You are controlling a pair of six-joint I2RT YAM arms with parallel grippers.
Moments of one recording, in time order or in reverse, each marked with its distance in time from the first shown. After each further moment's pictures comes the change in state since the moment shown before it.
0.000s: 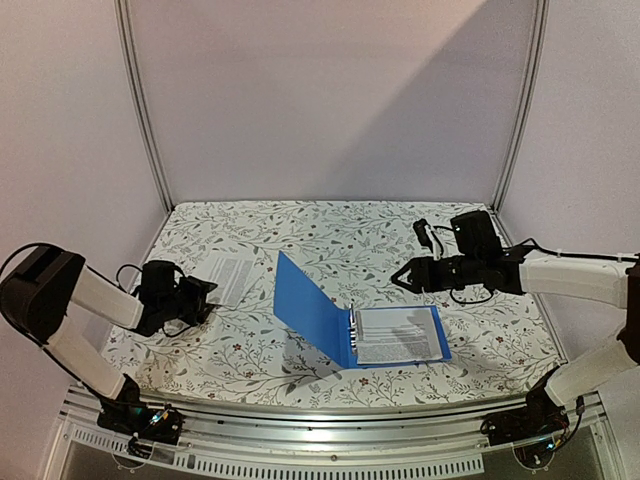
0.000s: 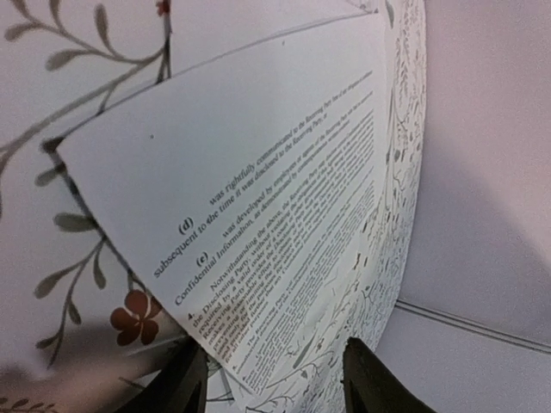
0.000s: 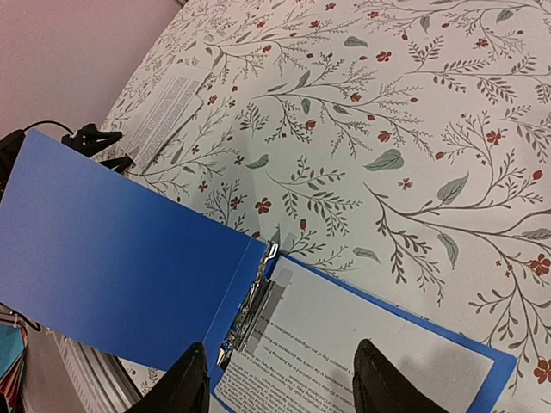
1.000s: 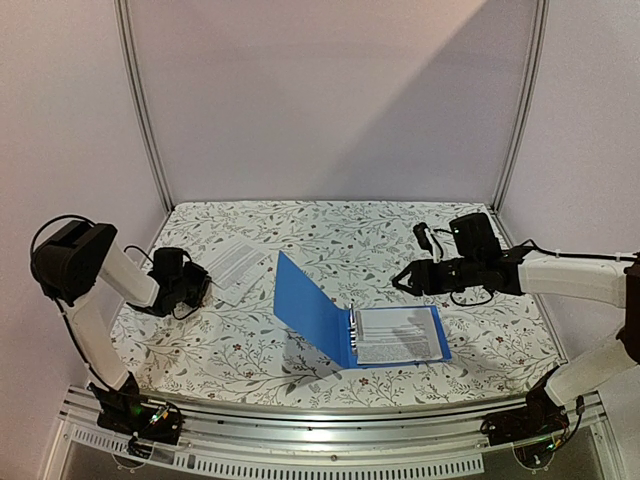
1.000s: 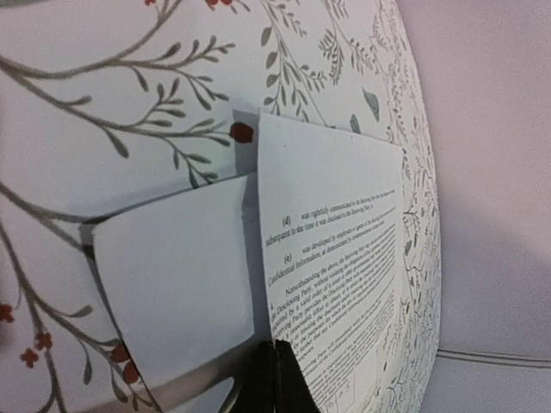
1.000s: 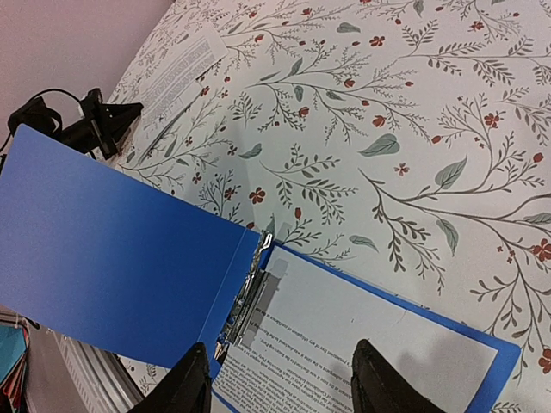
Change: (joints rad) left arm 0.067 0.298 0.211 0.113 -0.146 0.205; right arm 0.000 0.006 -0.006 -0.015 0.000 0.013
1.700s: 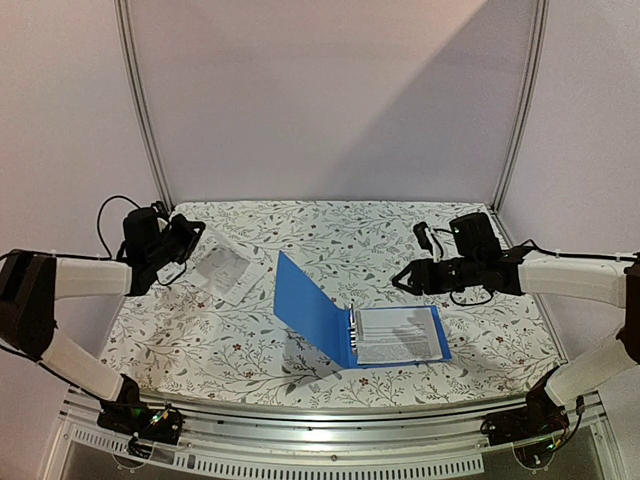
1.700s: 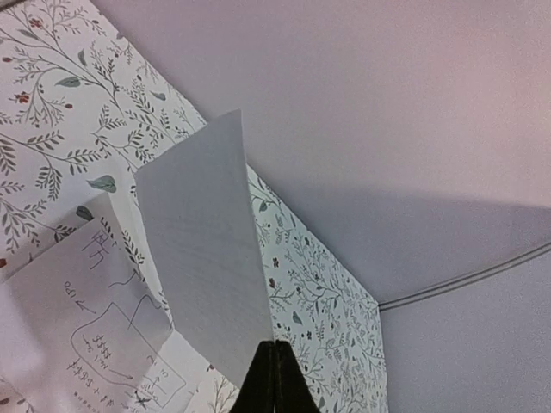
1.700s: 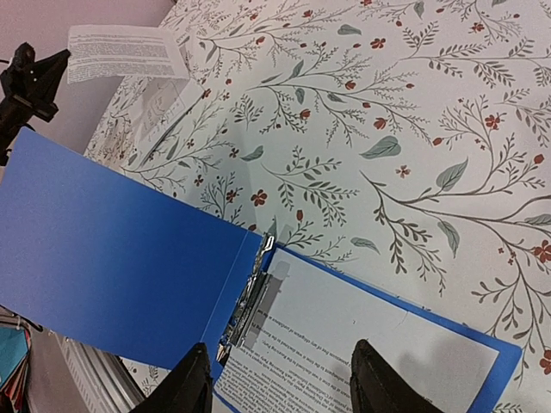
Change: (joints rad) left arm -0.005 -0.383 0.076 -0.102 0.135 0.236; right arm 0.000 0.000 0.000 0.005 -0.001 0.007
